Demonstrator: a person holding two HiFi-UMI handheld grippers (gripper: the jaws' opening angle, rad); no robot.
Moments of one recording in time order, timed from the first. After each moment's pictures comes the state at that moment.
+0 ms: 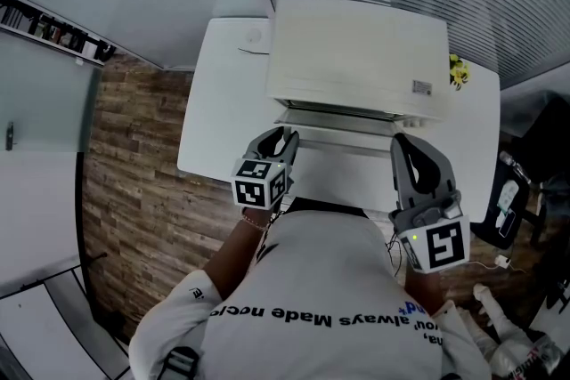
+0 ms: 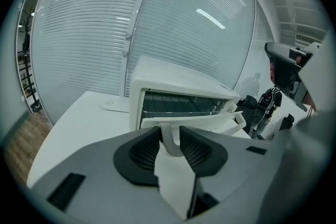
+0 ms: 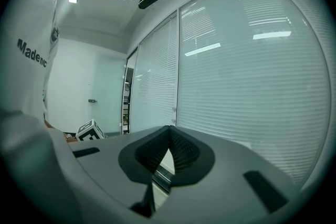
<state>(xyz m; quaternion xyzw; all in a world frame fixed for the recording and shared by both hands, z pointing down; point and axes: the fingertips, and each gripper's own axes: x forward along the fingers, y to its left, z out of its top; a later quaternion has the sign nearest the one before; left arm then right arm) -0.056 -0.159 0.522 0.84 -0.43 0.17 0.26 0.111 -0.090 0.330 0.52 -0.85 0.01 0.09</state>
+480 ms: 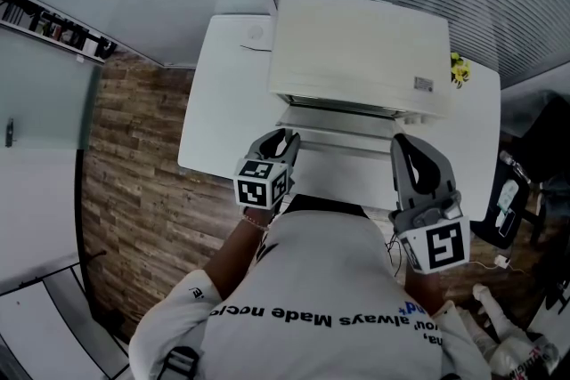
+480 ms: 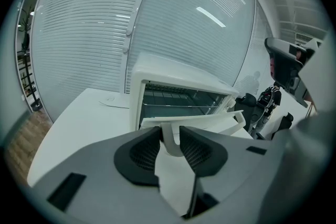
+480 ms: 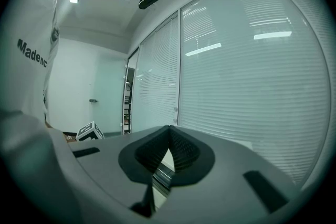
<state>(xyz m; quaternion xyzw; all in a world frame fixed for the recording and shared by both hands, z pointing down) -0.059 -0.145 0.533 0.84 -0.43 0.18 0.27 0.105 -0.081 0.331 0.52 -0.85 0.01 0.09</state>
